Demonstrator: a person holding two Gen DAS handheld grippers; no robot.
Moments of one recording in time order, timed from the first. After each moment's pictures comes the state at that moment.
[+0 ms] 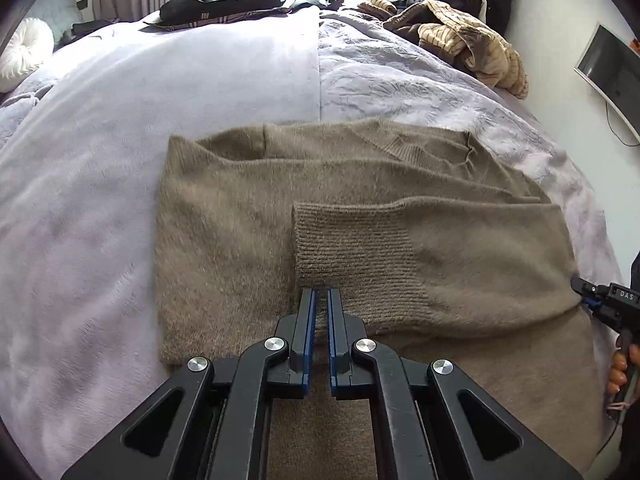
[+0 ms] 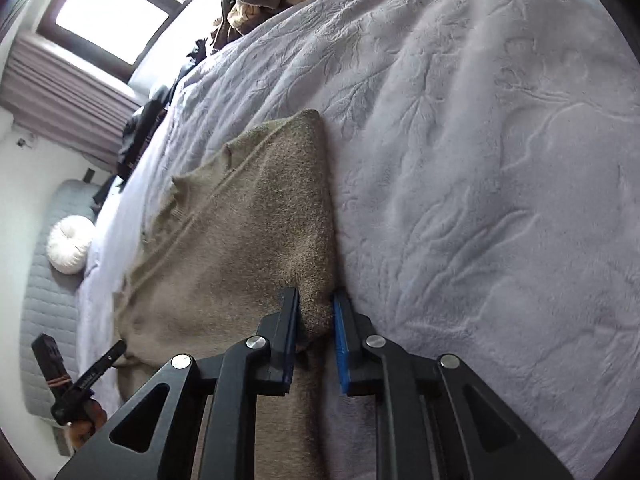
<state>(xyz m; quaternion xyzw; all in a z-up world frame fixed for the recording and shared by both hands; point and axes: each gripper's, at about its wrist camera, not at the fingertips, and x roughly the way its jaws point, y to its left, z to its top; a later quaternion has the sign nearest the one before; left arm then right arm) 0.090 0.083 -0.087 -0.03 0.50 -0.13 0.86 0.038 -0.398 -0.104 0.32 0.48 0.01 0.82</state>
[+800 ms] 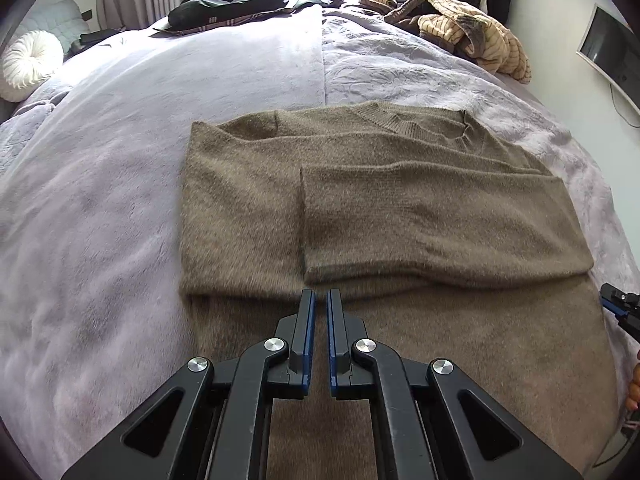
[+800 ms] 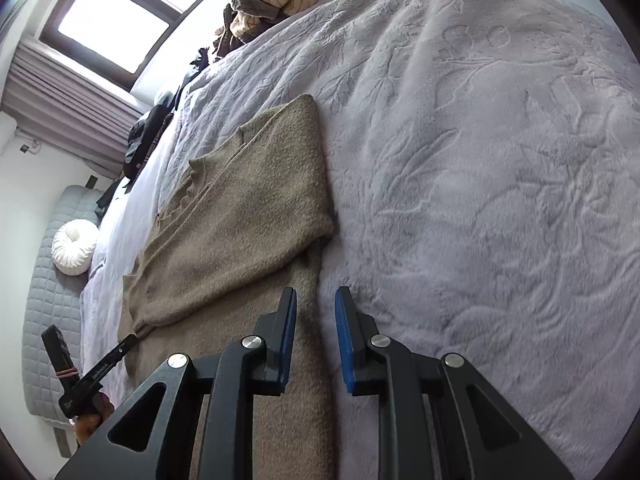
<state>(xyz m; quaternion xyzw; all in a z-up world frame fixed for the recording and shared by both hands) 0.055 0.082 -0.080 0.00 0.50 -0.11 0.86 -0.030 -0.384 -0.078 0.33 0.47 -0.01 0.82</state>
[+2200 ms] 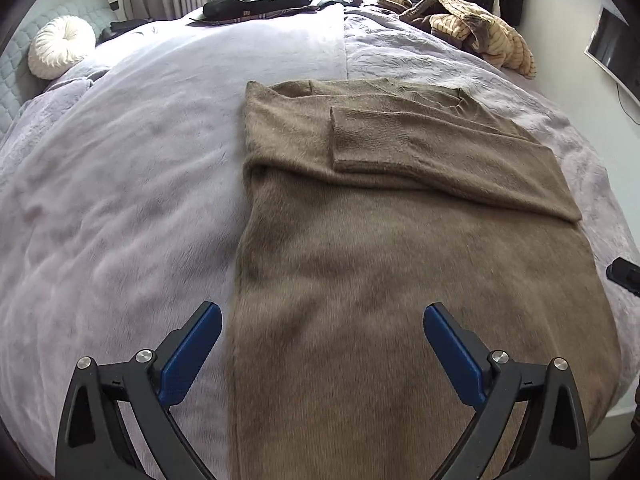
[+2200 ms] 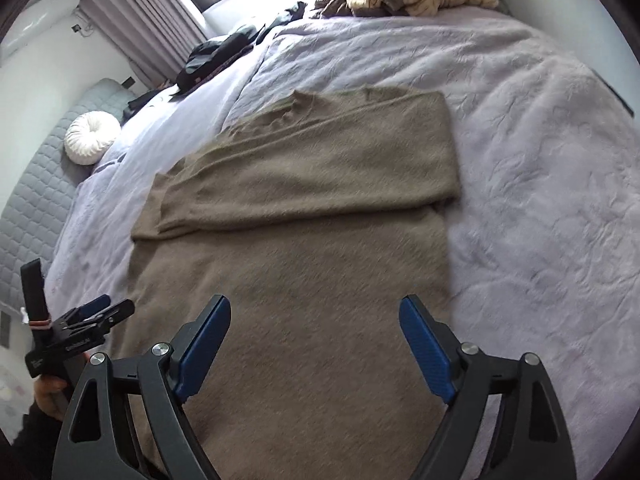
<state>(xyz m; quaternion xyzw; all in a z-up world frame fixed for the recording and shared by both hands) -0.040 0.108 -0.065 -0.01 0.51 -0.07 0.86 -0.055 -0.281 -0.033 0.17 0.50 0.08 0.85</state>
